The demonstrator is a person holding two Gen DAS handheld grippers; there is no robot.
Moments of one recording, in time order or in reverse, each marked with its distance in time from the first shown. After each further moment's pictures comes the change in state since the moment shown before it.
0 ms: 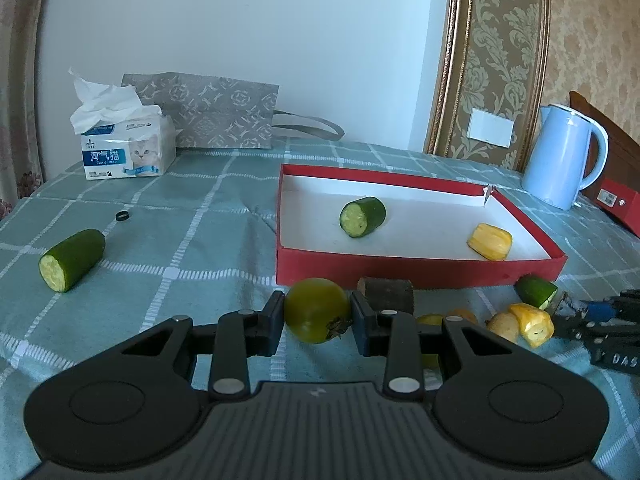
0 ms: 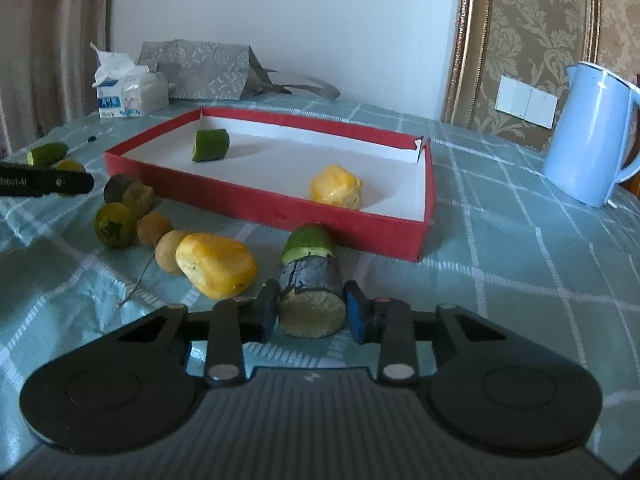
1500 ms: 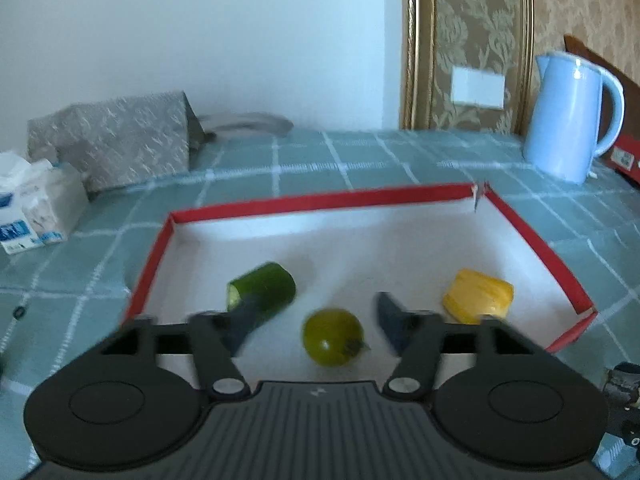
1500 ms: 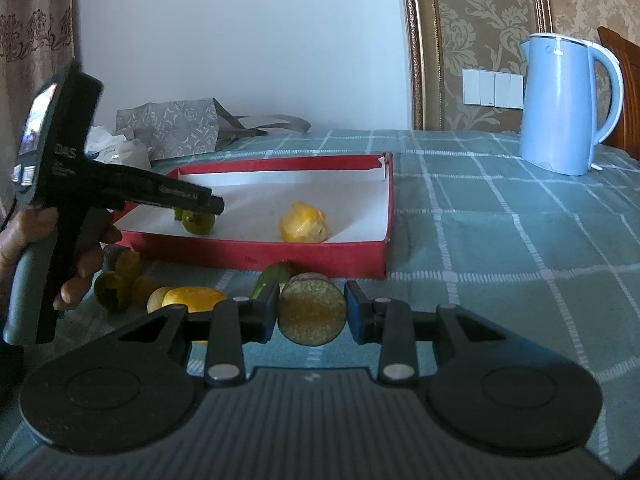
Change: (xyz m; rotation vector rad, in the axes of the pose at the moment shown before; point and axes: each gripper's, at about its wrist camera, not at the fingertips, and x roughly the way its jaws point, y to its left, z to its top) left arm 0.103 -0.090 0.065 0.137 0.062 0.029; right arm -0.012 -0.034 0.002 0.187 -0.090 0.021
